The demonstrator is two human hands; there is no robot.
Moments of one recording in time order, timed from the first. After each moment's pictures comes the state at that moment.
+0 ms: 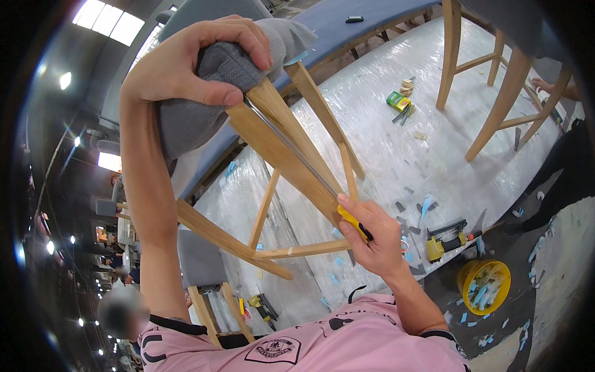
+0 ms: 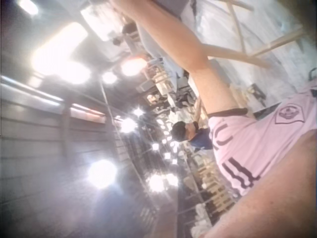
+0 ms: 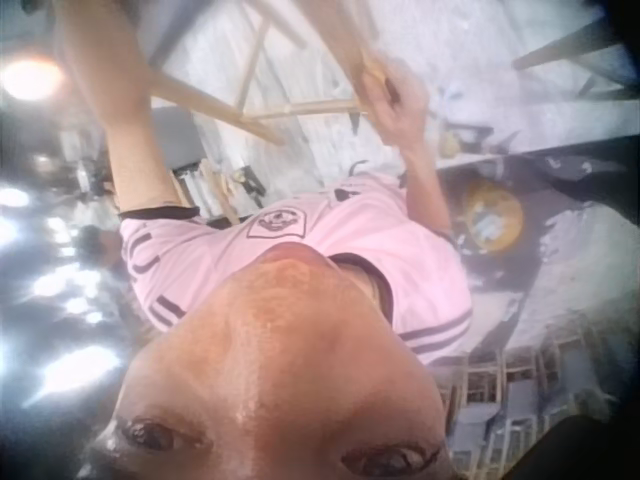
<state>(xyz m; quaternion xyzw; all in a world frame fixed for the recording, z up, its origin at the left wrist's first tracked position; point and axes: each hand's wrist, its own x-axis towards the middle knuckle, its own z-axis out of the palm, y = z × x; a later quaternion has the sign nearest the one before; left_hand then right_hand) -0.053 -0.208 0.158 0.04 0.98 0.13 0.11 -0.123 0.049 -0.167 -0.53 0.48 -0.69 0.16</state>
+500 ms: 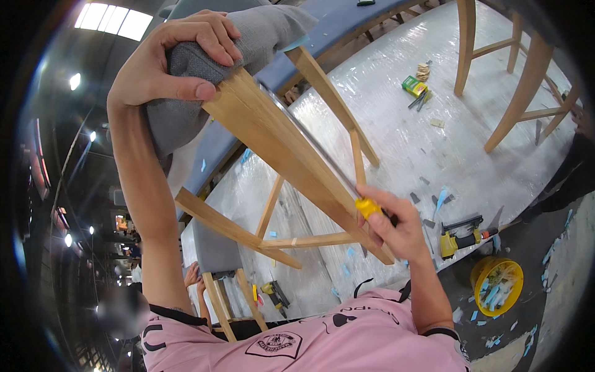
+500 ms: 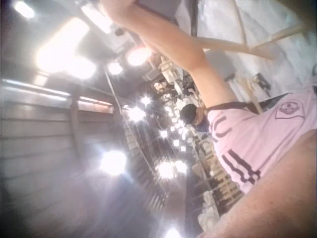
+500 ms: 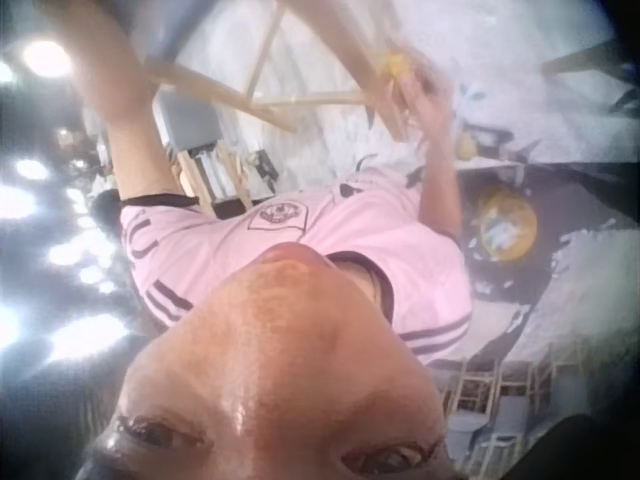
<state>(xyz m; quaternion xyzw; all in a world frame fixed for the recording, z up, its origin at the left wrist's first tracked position) -0.055 -0.224 0.165 0.08 0.98 0.10 0.13 -0.164 0.051 -0.209 -0.41 0.28 -0.71 0.50</state>
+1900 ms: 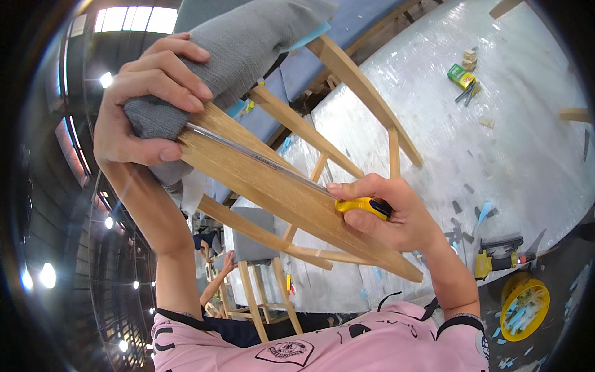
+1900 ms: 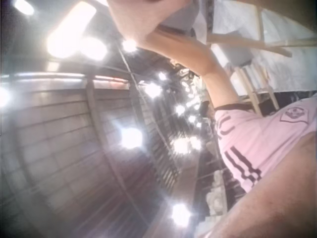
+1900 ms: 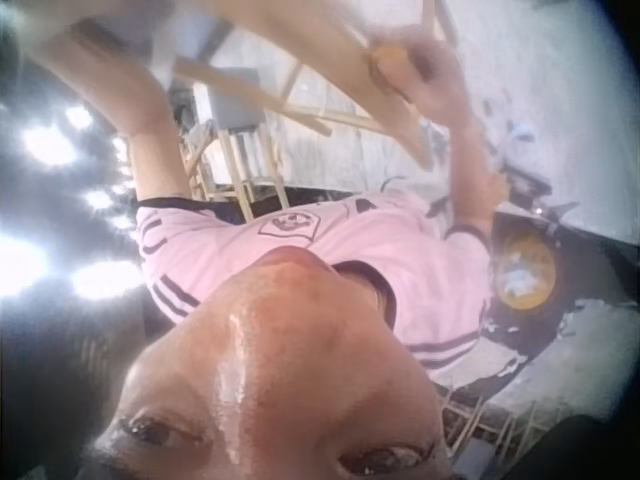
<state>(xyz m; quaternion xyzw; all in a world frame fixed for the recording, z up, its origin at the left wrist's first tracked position) -0.080 -0.220 0.183 0.06 0.97 0.00 0.22 -0.181 -0.050 -0.195 -0.45 0.11 -0.69 0.55</state>
